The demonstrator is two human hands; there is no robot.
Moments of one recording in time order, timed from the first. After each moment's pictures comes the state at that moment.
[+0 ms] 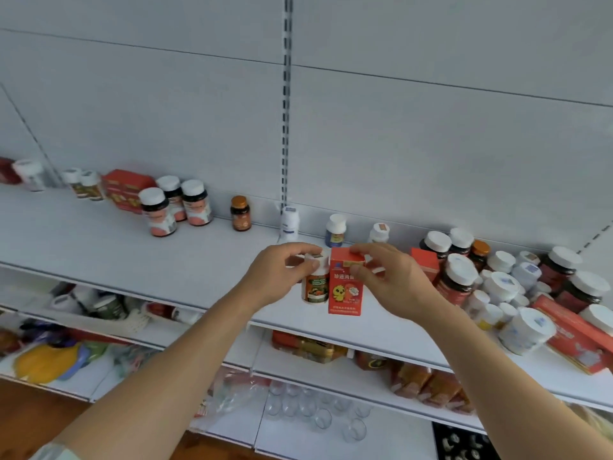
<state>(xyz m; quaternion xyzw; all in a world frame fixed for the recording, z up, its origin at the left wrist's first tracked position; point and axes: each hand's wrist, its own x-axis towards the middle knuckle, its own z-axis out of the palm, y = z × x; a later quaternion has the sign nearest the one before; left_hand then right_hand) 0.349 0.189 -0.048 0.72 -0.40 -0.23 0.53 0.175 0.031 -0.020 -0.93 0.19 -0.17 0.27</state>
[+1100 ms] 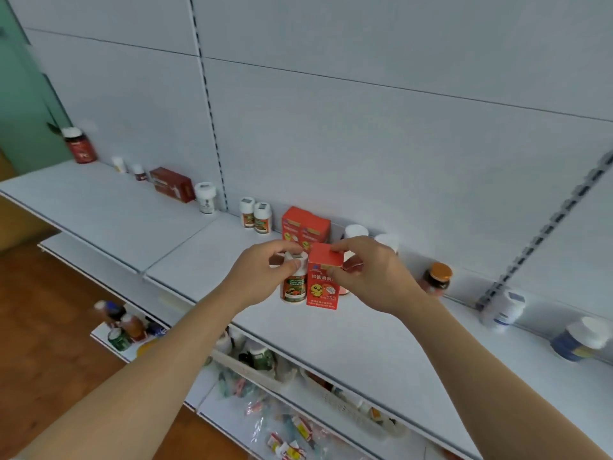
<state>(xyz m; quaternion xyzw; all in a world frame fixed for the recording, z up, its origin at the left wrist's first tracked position) 0.700 0.439 -0.036 0.82 -0.29 -0.11 0.48 0.585 0.238 -0.012 -0.94 0.05 -0.15 0.31</state>
